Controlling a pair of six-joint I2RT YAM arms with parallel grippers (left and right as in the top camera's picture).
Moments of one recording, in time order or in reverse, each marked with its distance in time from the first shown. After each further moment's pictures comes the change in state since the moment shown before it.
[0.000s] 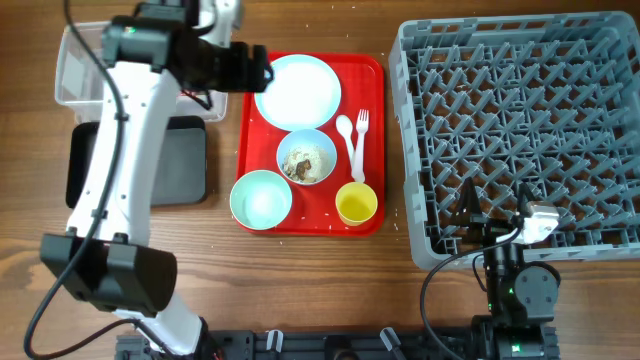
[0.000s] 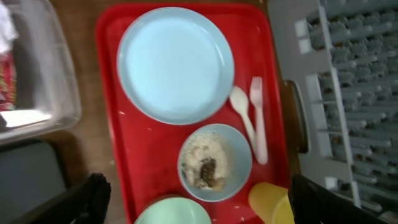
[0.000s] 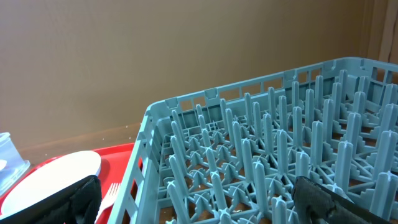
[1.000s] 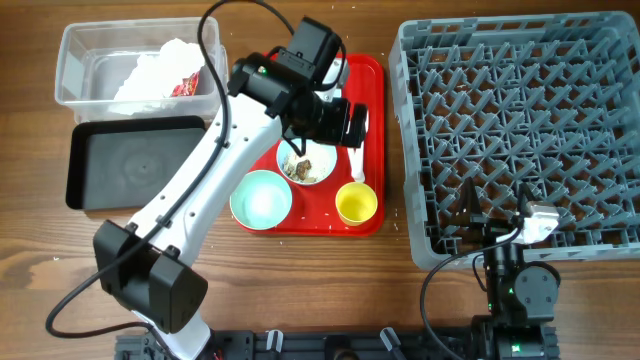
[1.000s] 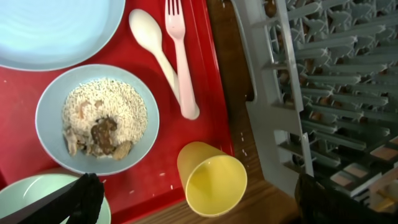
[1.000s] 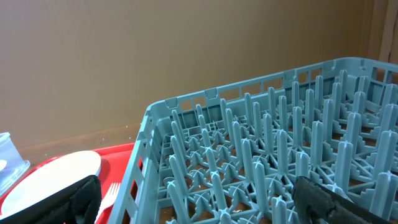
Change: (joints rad) left arm -0.374 0.001 -0.148 0.054 -0.058 -0.254; right arm 0.000 0.000 0.000 0.000 0.000 0.000
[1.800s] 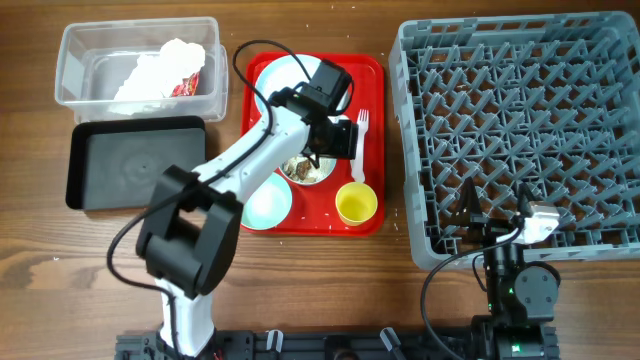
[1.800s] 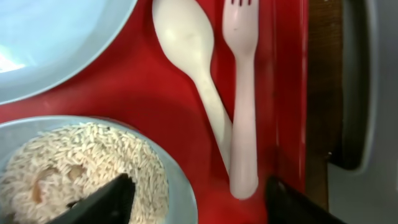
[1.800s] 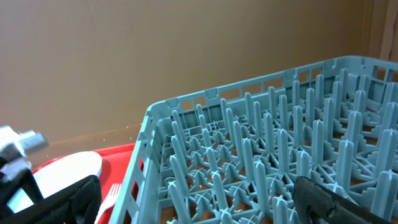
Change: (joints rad) left arm -0.011 0.192 -0.267 0.410 -0.073 -0.076; right arm 0.000 0.000 0.000 0.000 -0.001 0.020
